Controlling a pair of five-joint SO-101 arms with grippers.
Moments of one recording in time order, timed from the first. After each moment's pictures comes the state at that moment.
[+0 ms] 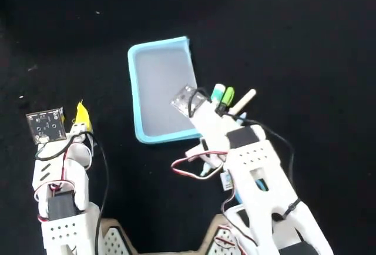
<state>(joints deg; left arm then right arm) -17.5 -104.0 96.0 33.5 -1.2 -16.5 -37.5 59.6 58.8 29.9</state>
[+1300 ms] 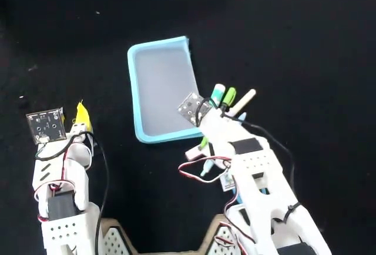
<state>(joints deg) -17.5 -104.0 96.0 33.5 -1.2 -11.7 -37.5 70.9 40.7 36.5</state>
